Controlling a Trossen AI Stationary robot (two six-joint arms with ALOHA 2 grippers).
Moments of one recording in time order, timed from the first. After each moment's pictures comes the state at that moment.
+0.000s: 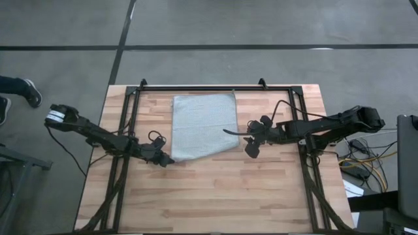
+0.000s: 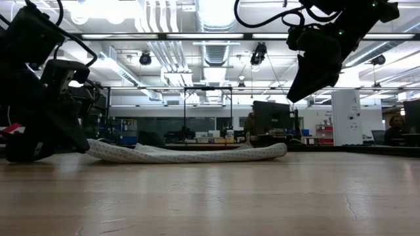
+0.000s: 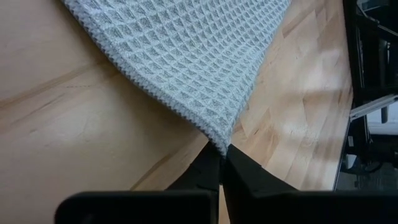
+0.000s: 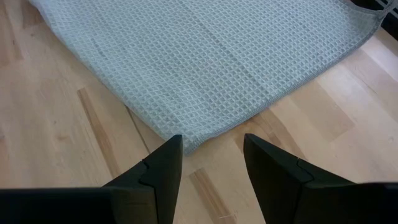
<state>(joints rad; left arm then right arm) -0.27 1.05 0.09 0.32 -0.13 -1.37 0.07 1.21 0.73 -0.43 0.36 0.50</state>
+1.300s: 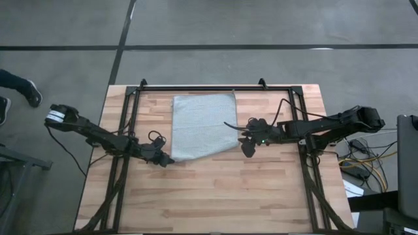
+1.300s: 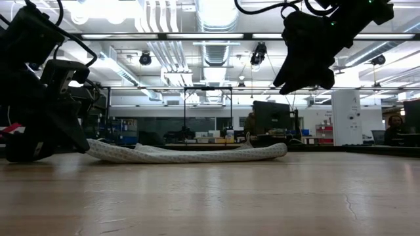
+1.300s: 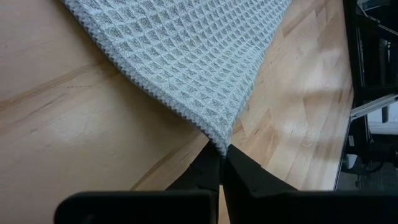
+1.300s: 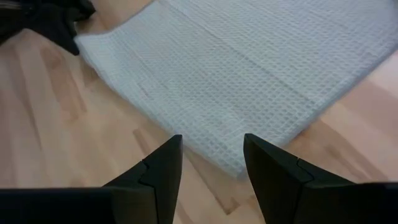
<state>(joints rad) -0.27 1.05 0.09 0.32 -0.13 -1.36 0.07 1.21 0.72 -0.27 0.28 0.68</state>
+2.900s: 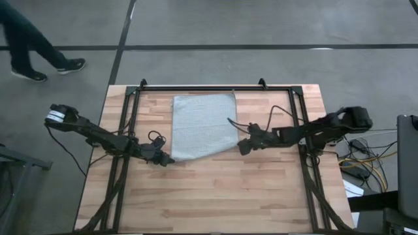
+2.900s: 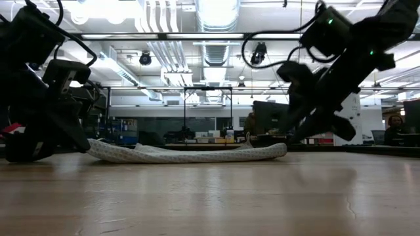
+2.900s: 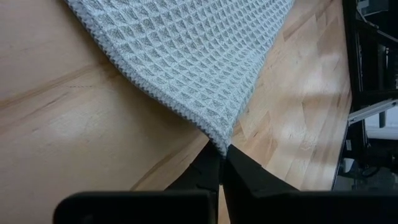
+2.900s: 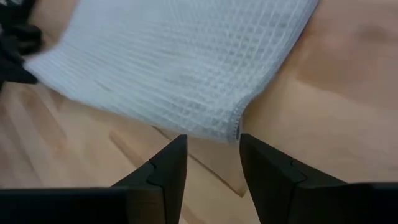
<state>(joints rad) -0.27 1.04 0.09 0.32 -0.13 -1.39 0.01 1.40 0.48 0.12 0.19 1.13</state>
